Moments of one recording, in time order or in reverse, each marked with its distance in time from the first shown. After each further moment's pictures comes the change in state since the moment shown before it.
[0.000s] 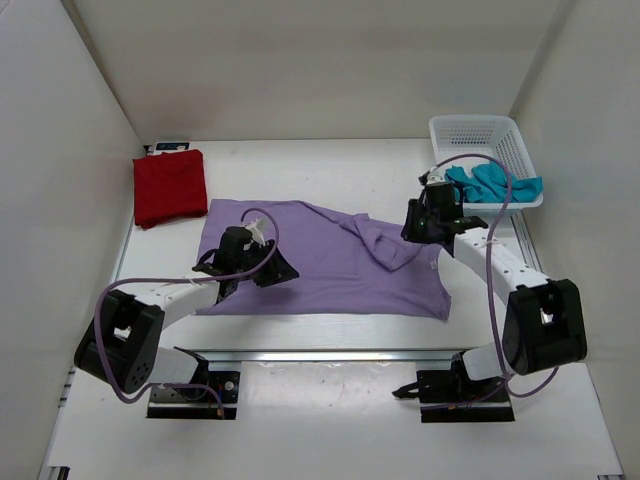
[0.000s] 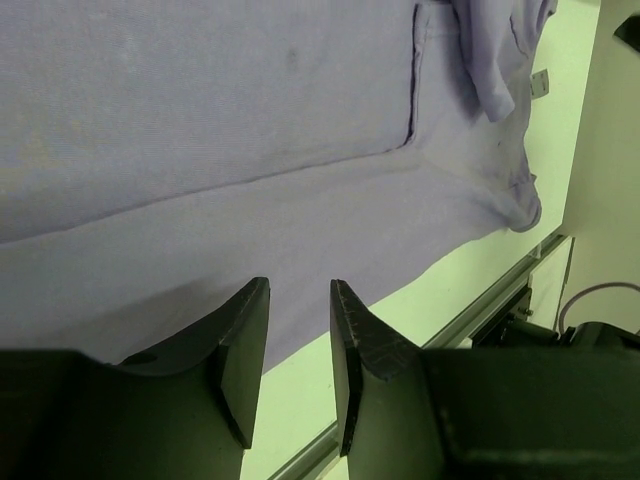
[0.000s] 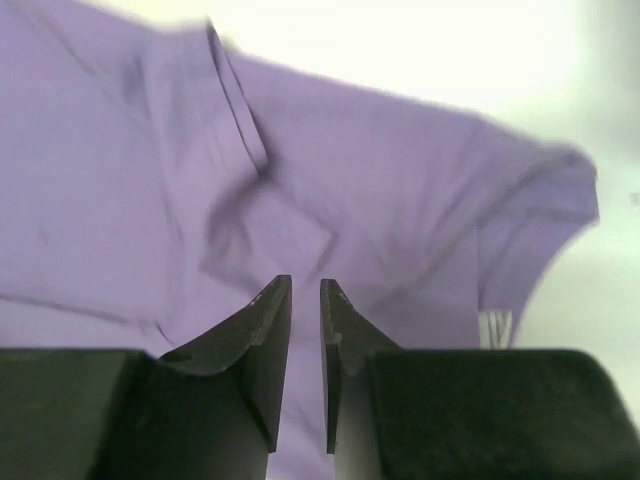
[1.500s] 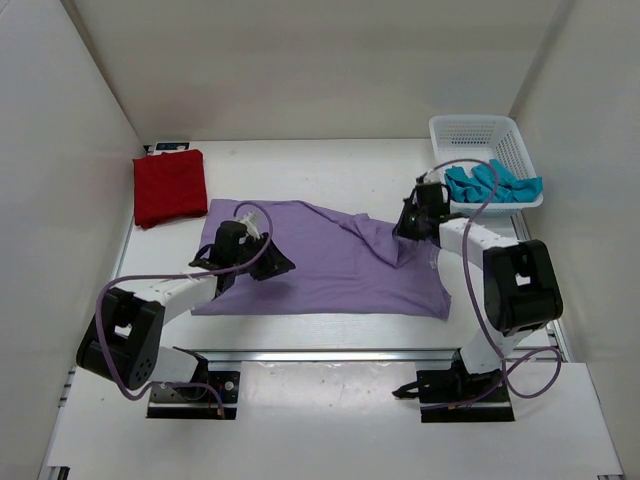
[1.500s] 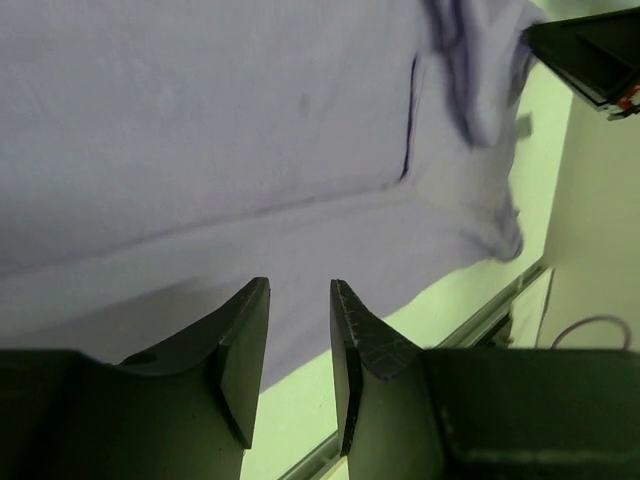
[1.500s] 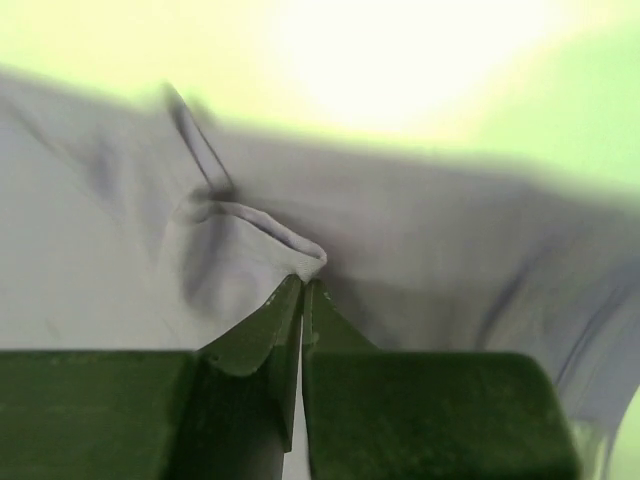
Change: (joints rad) left arm 0.034 0.007 0.010 0.002 -0.006 -0.025; right arm -0.038 0.224 -0.035 0.238 -0.032 0.174
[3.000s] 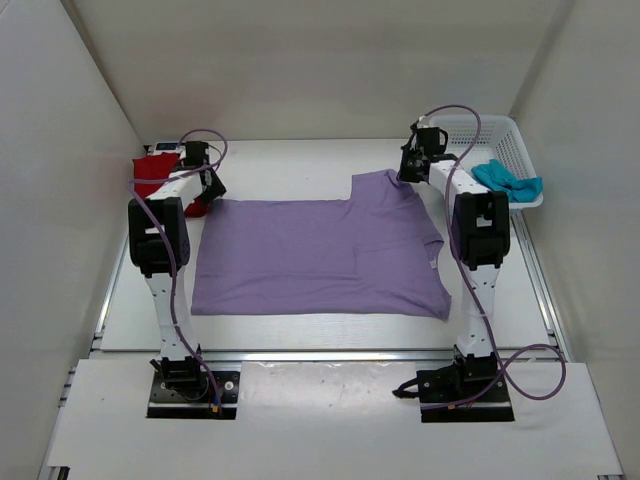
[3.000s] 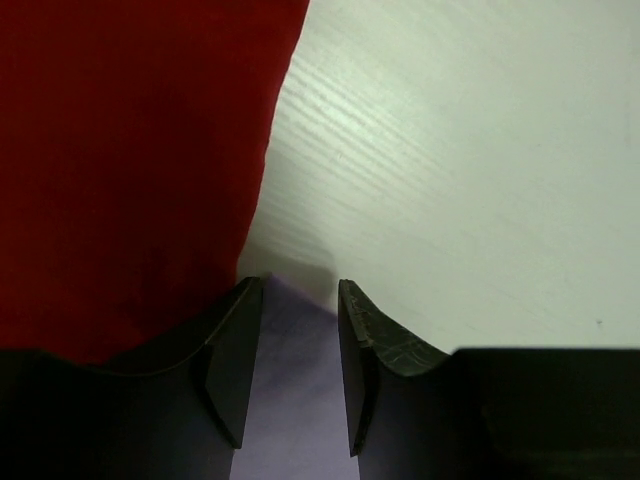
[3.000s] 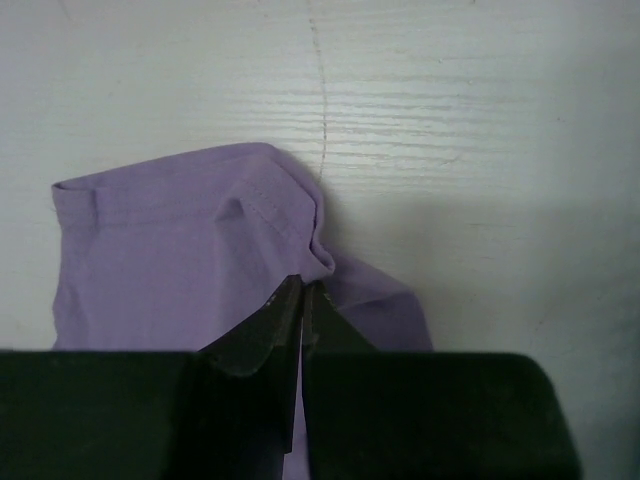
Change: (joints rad) left arm 0.427 0.862 1.131 -0.482 -0.533 0.273; right arm -0.127 0.685 0.975 -0.201 -0.028 -0.272
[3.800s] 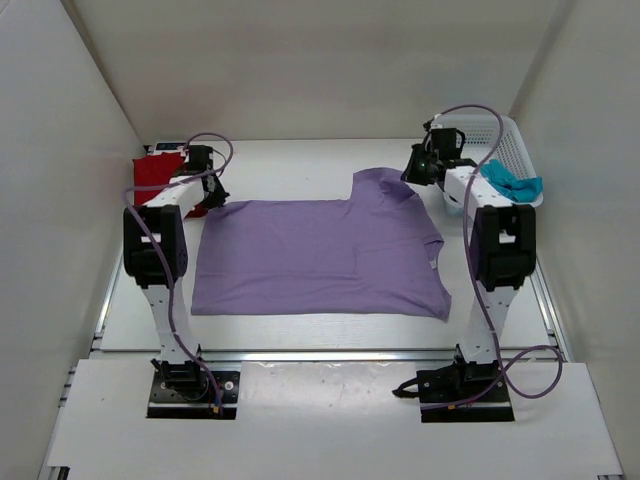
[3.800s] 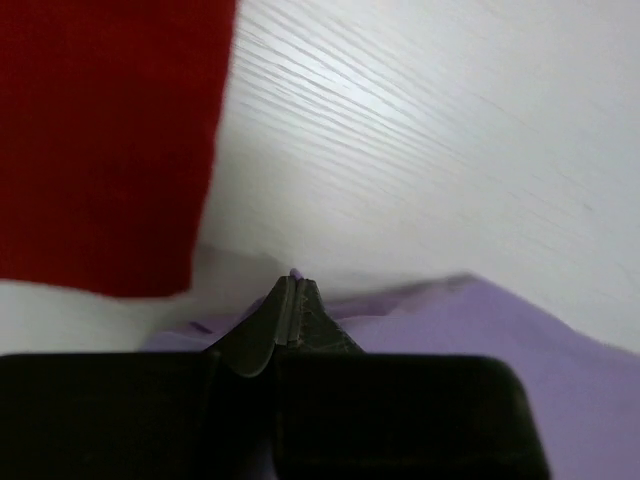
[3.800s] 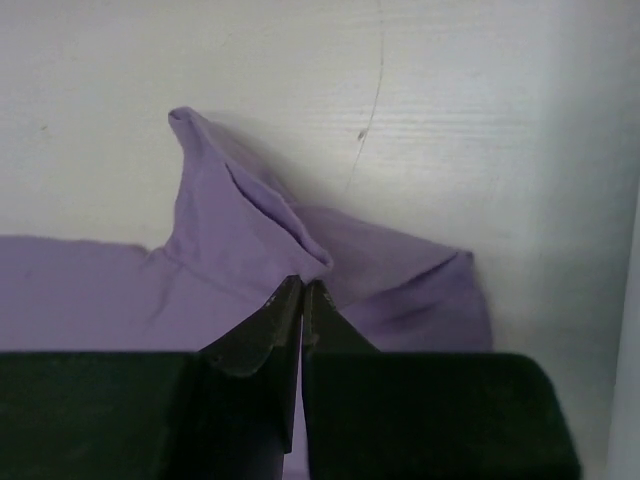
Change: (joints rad) left arm -0.034 -0.112 -0.129 -0.032 0.011 0.034; right arm -0.016 -0.266 -0.237 0.032 -0.089 0.068
